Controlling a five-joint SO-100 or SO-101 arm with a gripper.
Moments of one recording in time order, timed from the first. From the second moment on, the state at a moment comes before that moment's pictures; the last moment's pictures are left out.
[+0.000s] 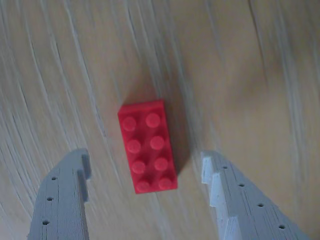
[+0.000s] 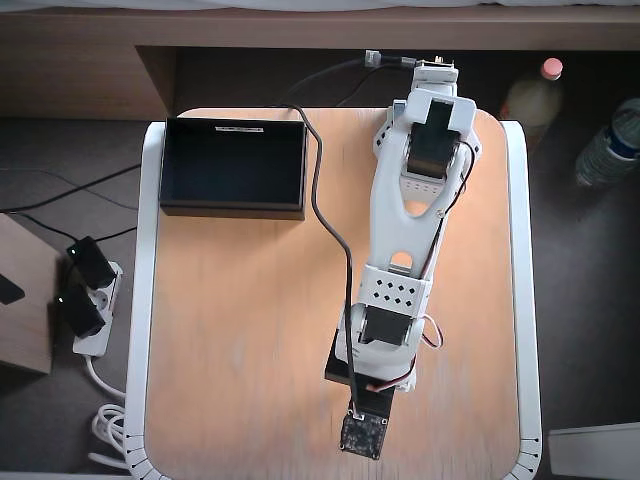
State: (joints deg) arm 8.8 77.3 96.7 56.0 178.8
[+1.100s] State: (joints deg) arm 8.8 75.0 96.7 54.9 178.8
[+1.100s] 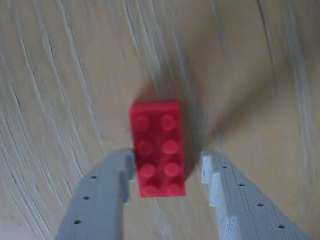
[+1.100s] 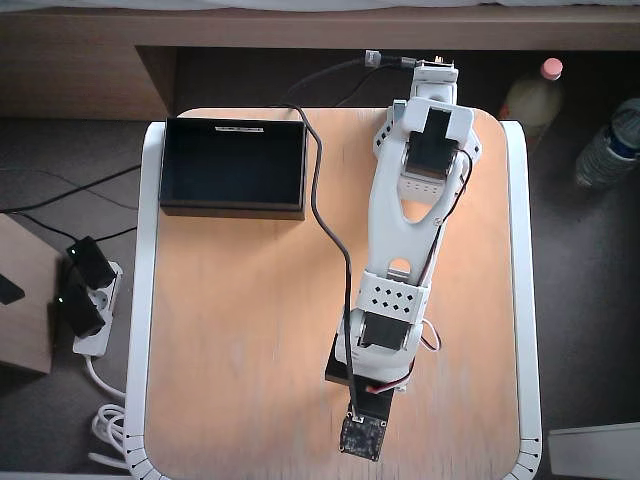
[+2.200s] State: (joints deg) arm 17.7 95.8 96.7 70.0 176.7
